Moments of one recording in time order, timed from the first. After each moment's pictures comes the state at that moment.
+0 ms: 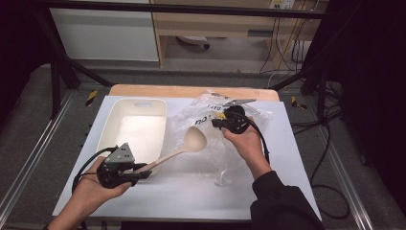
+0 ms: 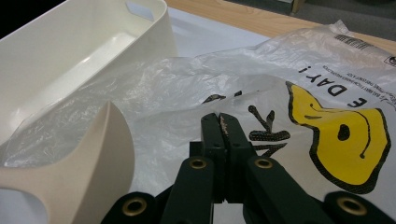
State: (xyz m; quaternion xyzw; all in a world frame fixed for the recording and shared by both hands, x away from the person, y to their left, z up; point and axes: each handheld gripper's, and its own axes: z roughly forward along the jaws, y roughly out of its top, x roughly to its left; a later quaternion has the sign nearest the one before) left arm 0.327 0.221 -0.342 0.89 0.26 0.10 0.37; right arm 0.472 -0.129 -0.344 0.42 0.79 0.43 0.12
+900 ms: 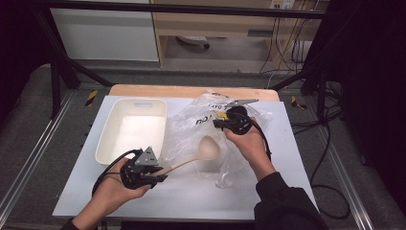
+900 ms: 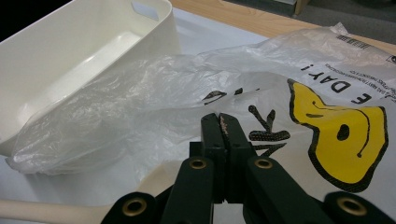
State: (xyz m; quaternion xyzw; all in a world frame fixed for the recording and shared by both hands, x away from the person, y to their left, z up) left arm 0.334 0.172 -0.356 0.91 0.24 0.10 0.32; right arm 0.466 -0.134 -0.338 0.41 0.80 0.43 0.12
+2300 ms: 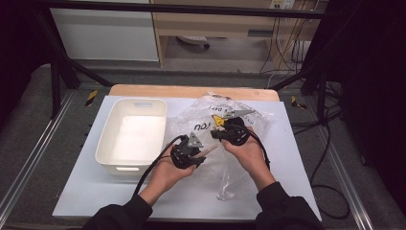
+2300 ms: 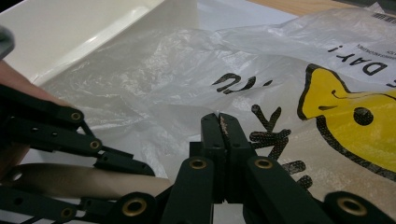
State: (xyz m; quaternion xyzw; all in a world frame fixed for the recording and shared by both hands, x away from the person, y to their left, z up) left arm 0.406 0.062 -0.398 0.89 0.26 0.13 0.34; right arm 0.446 -0.129 -0.361 0.39 0.81 0.42 0.11
